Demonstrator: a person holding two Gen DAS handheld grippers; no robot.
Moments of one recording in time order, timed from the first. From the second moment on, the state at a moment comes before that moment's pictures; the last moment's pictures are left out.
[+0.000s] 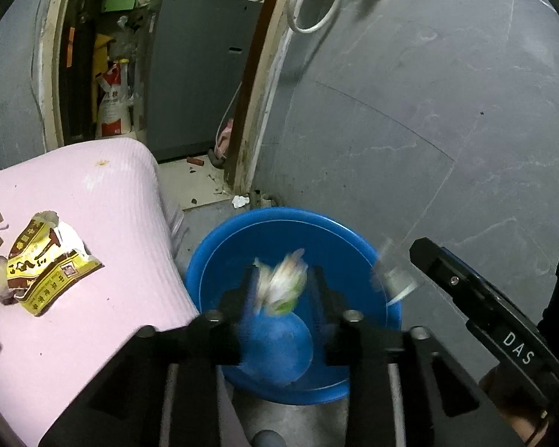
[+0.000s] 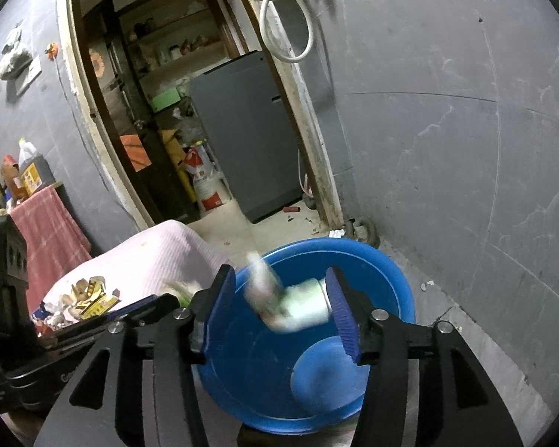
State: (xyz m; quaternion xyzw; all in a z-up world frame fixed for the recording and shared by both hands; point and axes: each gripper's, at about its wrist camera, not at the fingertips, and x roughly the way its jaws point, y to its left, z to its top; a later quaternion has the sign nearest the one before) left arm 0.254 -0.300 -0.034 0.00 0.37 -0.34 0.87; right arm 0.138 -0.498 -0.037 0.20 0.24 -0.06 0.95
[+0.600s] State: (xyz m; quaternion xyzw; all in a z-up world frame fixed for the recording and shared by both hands) left arm 0.223 -0.207 0.035 -0.07 0.26 -0.27 0.93; right arm 0.112 -0.467 0.005 0.16 0.10 -0.04 0.98
